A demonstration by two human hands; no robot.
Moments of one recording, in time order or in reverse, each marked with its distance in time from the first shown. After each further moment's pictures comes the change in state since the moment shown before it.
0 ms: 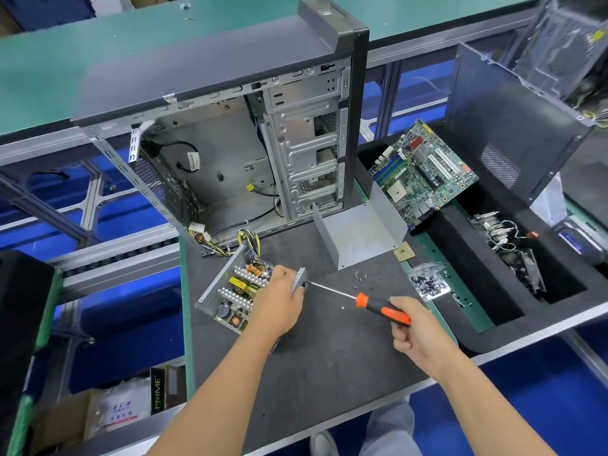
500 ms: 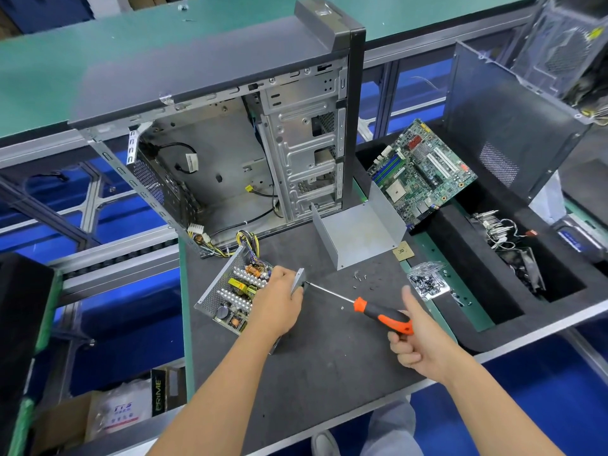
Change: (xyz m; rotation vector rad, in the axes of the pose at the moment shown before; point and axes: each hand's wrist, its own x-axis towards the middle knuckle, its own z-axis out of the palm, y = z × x) left_hand 0.001 -0.002 0.001 -0.013 -0.001 0.007; right_hand 0.000 0.003 -0.008 -0.024 -0.051 0.196
